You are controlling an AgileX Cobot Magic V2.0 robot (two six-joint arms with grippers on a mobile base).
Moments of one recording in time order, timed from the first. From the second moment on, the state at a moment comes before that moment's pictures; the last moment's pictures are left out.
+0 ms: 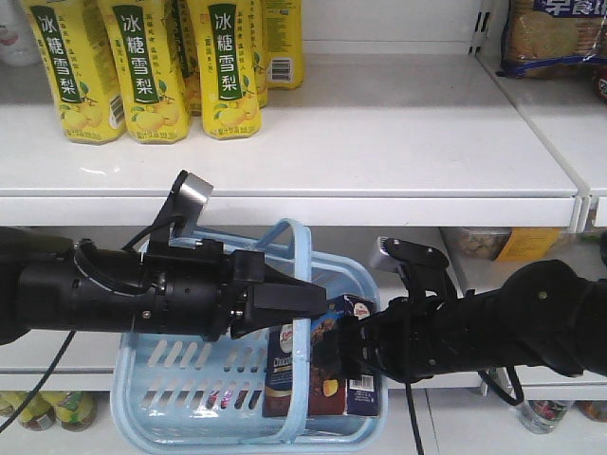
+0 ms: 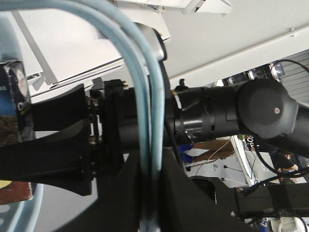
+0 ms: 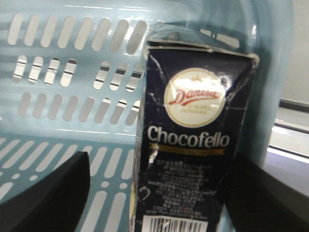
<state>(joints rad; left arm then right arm) -0.42 1.46 -0.85 -1.64 0.91 0.85 0.46 1.52 -0.74 0.96 0.43 -0.47</state>
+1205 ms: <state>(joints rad) -0.42 1.46 -0.84 -1.64 0.90 0.85 0.46 1.66 -0.80 1.27 0.47 -0.86</state>
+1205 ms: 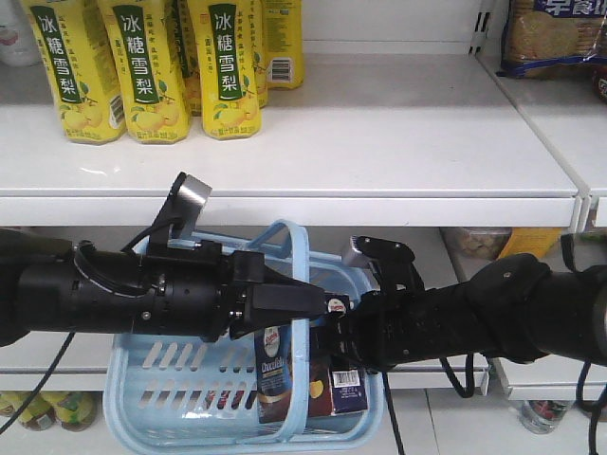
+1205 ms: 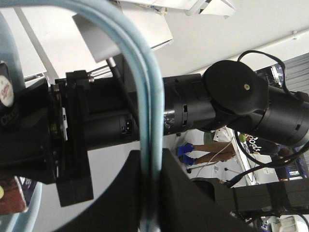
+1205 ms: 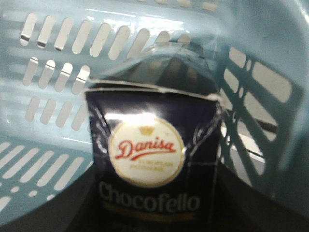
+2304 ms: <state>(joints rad) -0.42 1.46 -0.84 -1.65 0.91 0.85 0.42 1.55 -0.79 1.16 0.50 -0.76</state>
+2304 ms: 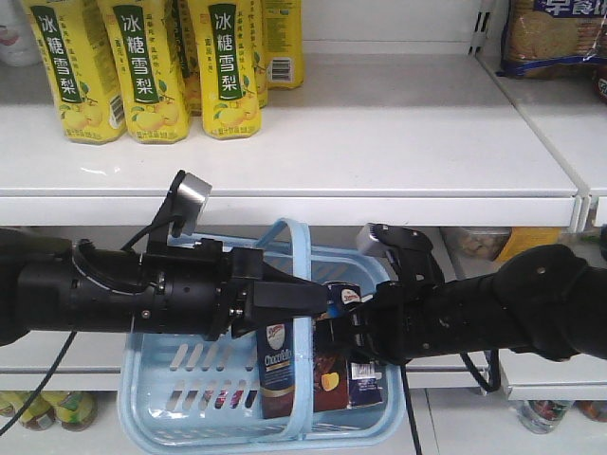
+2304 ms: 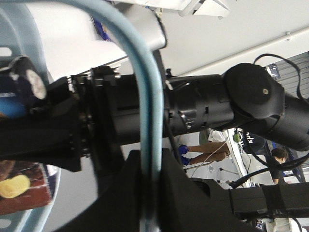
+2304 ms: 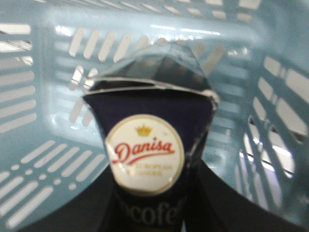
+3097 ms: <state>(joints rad) -0.42 1.46 -0.84 -1.66 0.92 0.85 0.23 1.13 -0.80 0.81 0.73 -0.49</state>
